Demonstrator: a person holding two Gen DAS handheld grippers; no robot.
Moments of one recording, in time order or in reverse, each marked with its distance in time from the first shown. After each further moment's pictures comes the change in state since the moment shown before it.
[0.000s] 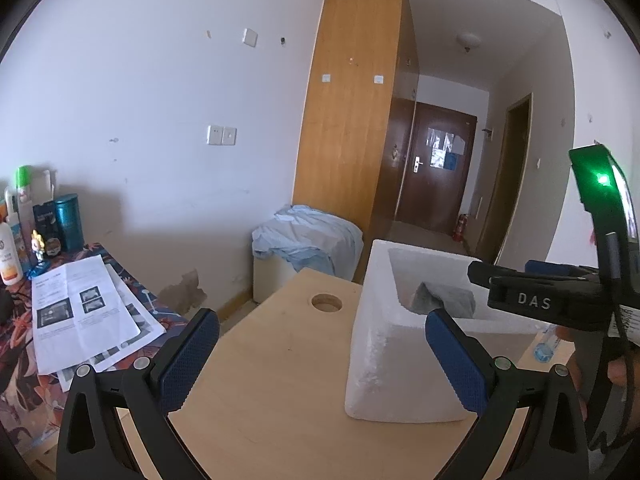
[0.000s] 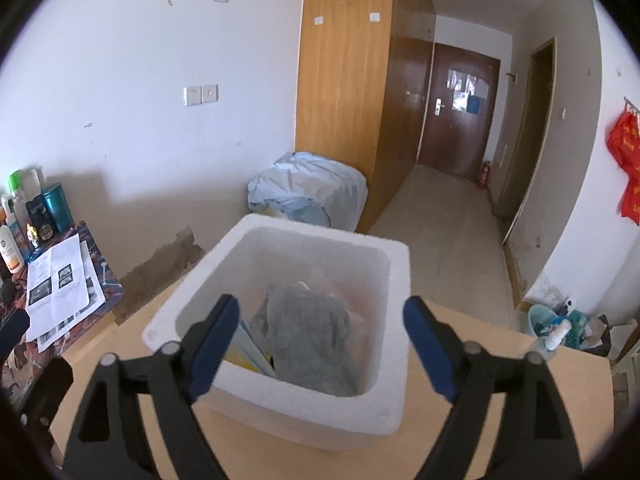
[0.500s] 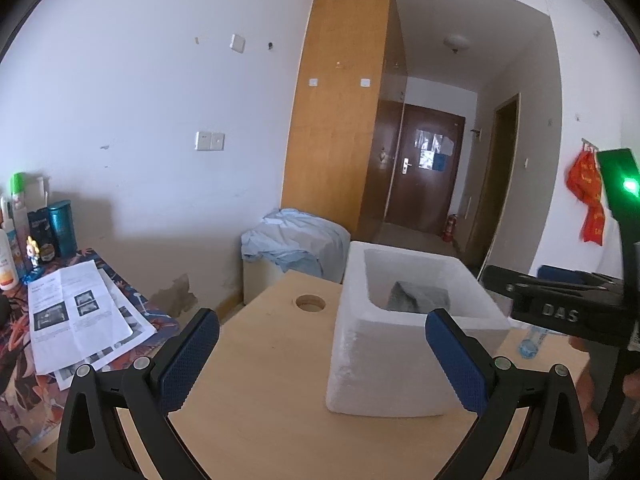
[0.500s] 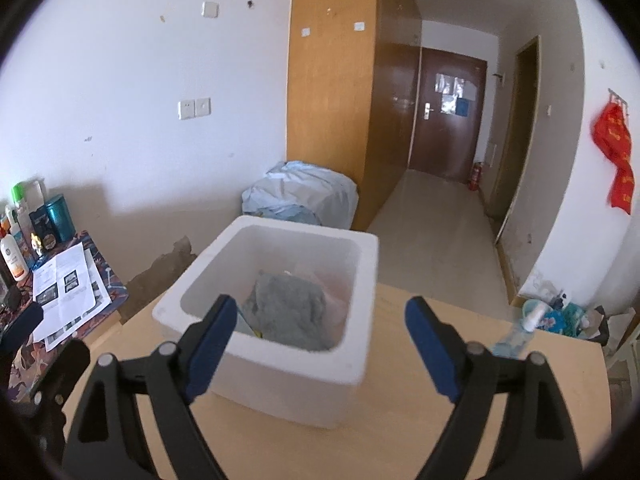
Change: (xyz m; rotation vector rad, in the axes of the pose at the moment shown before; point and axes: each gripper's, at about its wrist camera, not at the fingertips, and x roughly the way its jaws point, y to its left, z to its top) left arm -0.019 -0.016 -0.002 0.018 -0.012 -0.041; right arm -0.039 -0.015 -0.016 0.045 -0.034 -0.019
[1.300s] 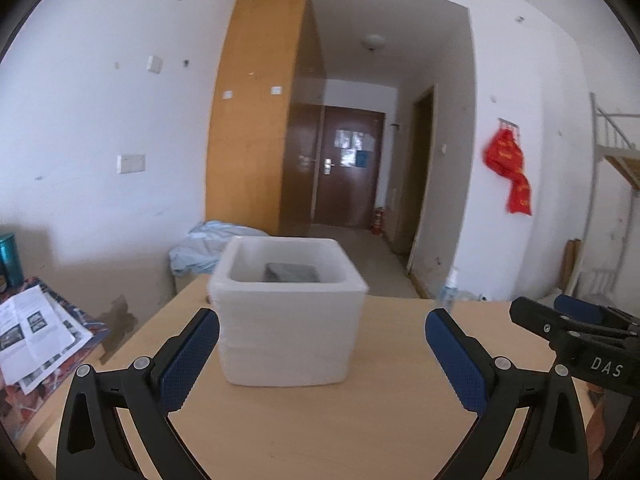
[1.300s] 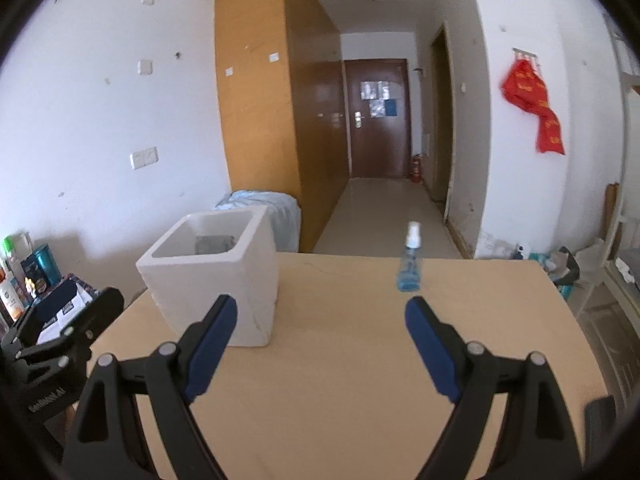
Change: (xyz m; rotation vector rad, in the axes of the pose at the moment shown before) left arm -0.064 -0.087 -0.031 0.137 -0.019 -0.274; right arm -0.130 -0.067 -0.097 0.223 -0.109 -0.151
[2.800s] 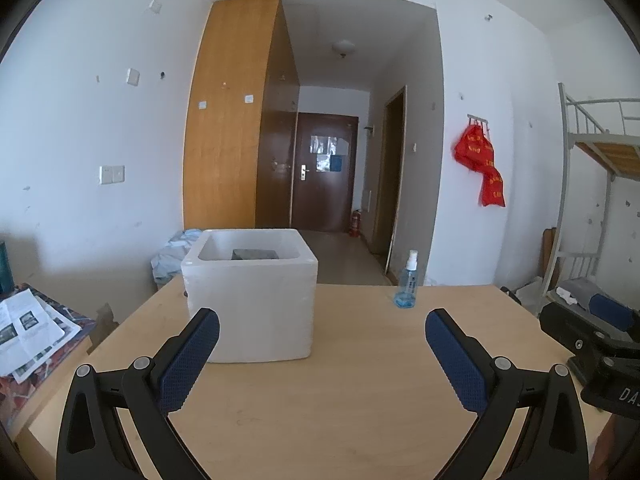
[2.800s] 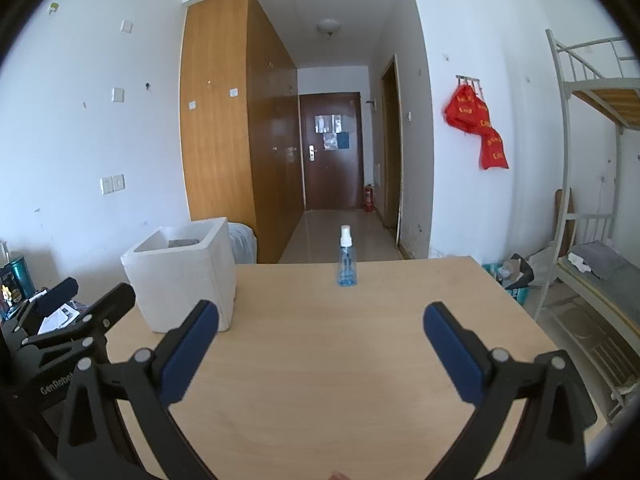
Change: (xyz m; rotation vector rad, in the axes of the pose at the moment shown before) left arm -0.044 -0.028 -0.032 0.039 -0.032 -0.060; right arm -0.077 -0.013 -0.056 0.029 -0.134 -0.168
